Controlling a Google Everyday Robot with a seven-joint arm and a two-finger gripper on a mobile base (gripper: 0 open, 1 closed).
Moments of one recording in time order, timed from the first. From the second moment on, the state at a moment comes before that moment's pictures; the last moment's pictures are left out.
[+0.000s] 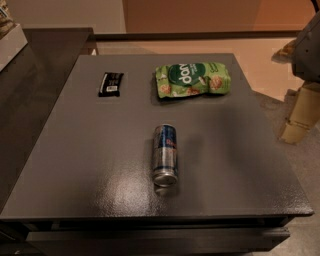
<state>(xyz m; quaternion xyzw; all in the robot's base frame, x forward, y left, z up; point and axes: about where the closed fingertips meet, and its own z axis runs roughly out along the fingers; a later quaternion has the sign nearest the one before) 0.438 -0.217 0.976 -0.60 0.78 -0.03 0.16</state>
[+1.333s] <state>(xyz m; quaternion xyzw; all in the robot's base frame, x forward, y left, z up) 0.440 -0.159 0.962 -0.72 0.67 -0.07 0.16</state>
